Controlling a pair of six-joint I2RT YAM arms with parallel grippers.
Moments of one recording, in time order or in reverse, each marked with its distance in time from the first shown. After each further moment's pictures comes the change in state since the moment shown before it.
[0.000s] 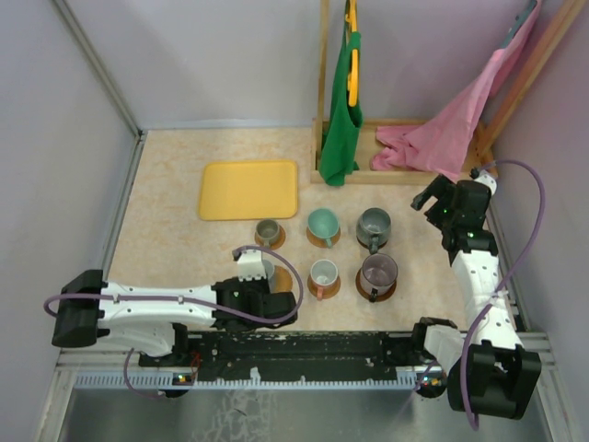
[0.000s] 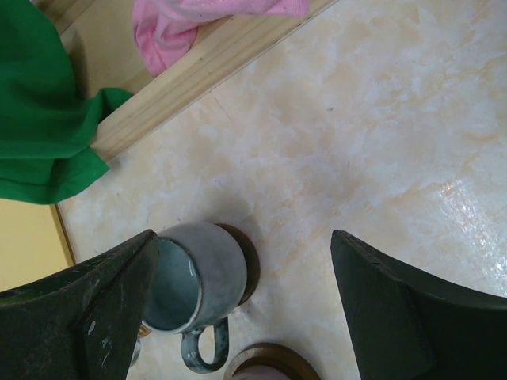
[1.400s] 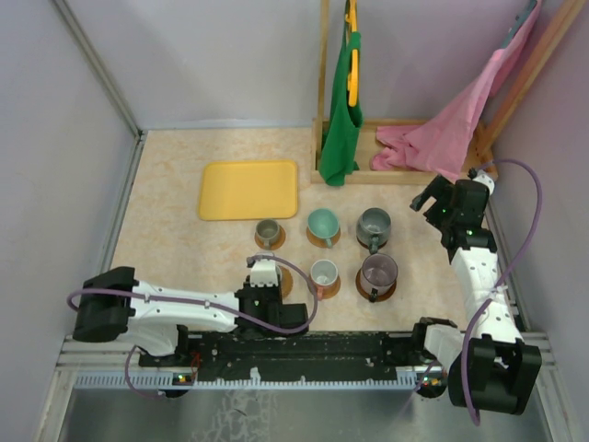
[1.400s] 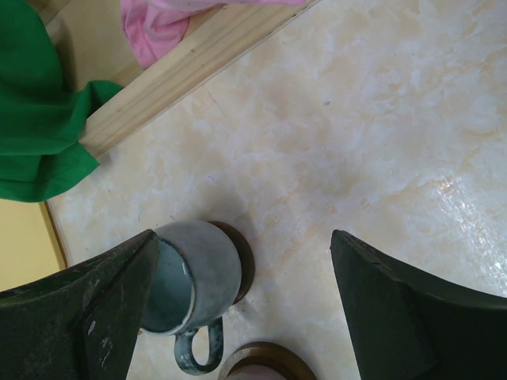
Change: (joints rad) left arm -0.050 0.145 -0.007 0.071 -0.068 -0.018; right arm 0.005 0.030 0.000 0.000 0.000 -0.008
